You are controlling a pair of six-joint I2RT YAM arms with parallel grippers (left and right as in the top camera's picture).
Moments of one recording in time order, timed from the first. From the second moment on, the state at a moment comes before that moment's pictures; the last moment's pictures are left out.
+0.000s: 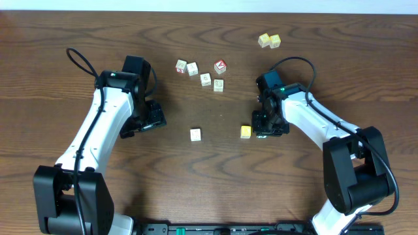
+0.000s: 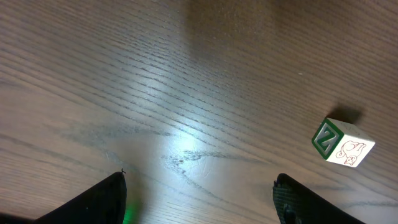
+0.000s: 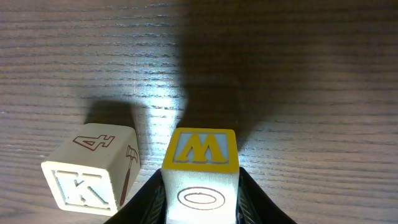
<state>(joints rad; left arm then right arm) -0.14 1.65 1.27 -1.19 0.02 -0.48 0.35 1.86 1.17 -0.85 -0.10 0.38</state>
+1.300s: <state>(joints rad) -0.14 1.65 1.27 -1.18 0.02 -0.48 0.35 1.86 1.18 -0.89 -0.11 0.33</state>
